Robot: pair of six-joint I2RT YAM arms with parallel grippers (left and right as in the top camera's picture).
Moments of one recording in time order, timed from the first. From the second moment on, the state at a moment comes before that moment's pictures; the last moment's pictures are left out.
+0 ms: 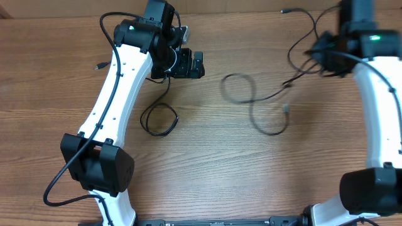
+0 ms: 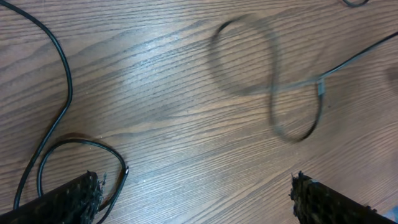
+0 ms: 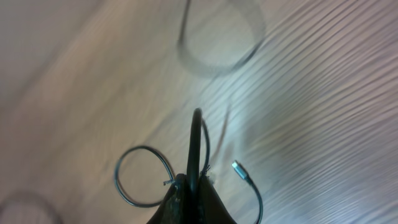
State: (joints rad) left arm -0.29 1.97 1.99 -1.26 0.33 -0.21; right arm -0.07 1.73 1.85 -1.17 0.07 0.64
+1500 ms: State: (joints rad) left arm -0.29 1.97 1.99 -1.26 0.33 -0.21; right arm -0.25 1.76 2.08 -1.48 -0.39 0.10
